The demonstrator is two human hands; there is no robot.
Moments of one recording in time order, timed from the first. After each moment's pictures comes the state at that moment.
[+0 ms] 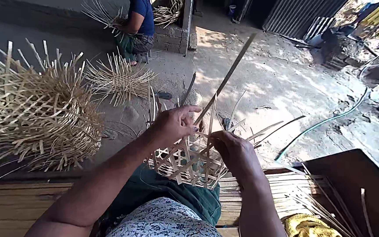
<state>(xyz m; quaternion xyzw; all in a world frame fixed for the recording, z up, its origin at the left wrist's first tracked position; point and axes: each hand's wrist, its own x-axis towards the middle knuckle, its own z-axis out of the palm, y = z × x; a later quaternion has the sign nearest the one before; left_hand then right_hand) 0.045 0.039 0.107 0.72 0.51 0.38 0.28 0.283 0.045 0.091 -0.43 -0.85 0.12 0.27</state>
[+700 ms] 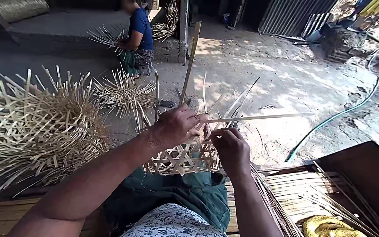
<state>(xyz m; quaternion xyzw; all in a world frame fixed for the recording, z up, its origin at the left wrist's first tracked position) 0.046 0.059 0.113 0.87 0.38 0.28 -0.12 0.265 0.046 0.066 -0.46 -0.75 0.14 0.46</state>
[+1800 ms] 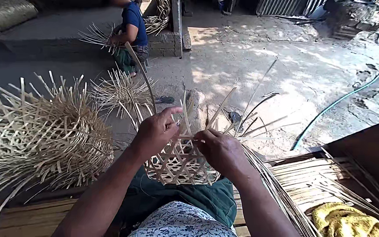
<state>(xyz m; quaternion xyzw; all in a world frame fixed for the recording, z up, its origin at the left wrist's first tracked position) 0.026 0.025 0.107 0.75 0.56 0.34 0.11 0.251 0.040 0.076 -0.37 -0.87 0.07 0.31</state>
